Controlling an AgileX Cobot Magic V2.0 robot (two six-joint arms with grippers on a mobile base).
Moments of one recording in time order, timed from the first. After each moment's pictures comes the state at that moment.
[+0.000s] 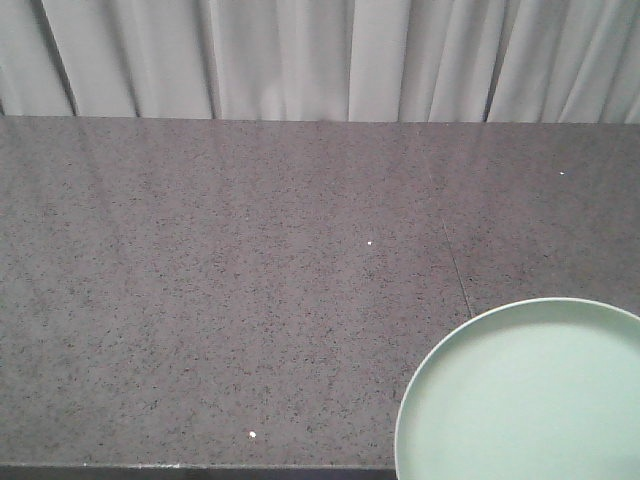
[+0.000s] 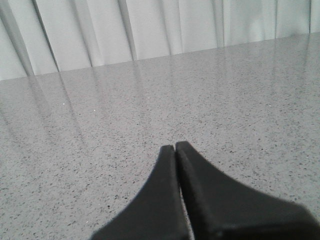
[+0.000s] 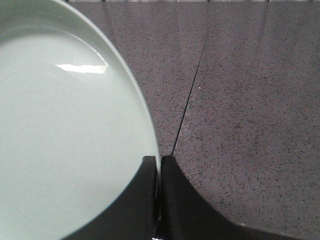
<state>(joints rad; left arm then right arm) 0.10 -0.01 0.02 0.01 0.19 -0.02 0.04 0.18 -0.54 0.31 0.90 -0.16</state>
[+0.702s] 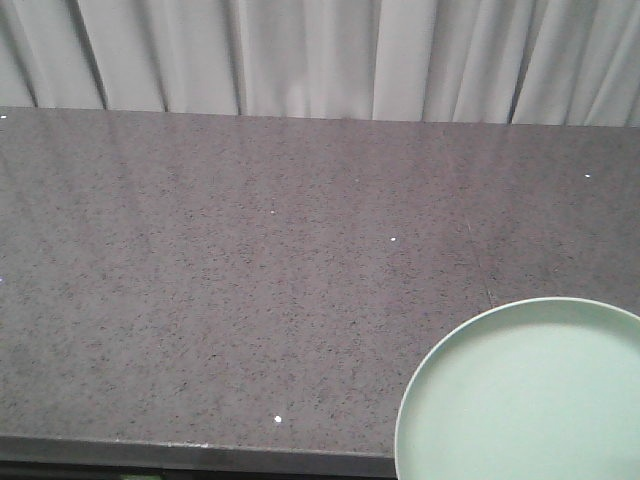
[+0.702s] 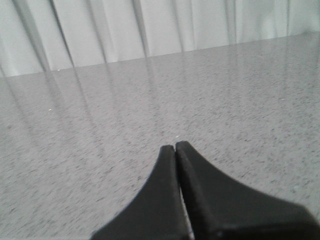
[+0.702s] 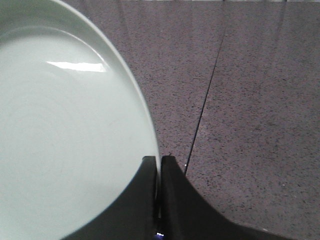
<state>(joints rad) 0.10 -0.01 0.02 0.01 0.19 -0.02 0.04 0.18 -0.54 0.31 0.90 -0.16</state>
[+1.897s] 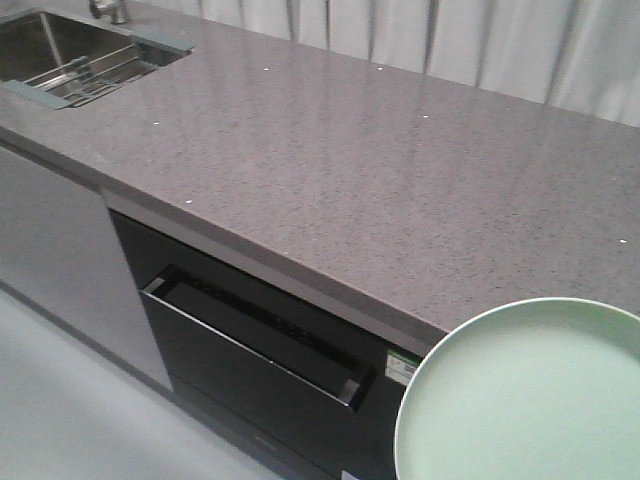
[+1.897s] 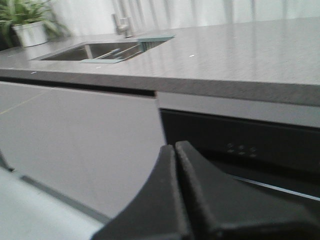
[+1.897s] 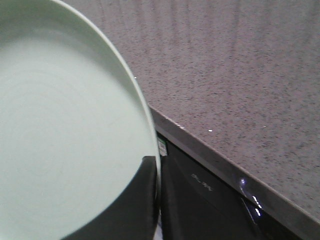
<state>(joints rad) 0.10 -0.01 0.02 0.01 0.19 -0.02 0.04 0.18 -0.54 0.31 0.90 -0.16</state>
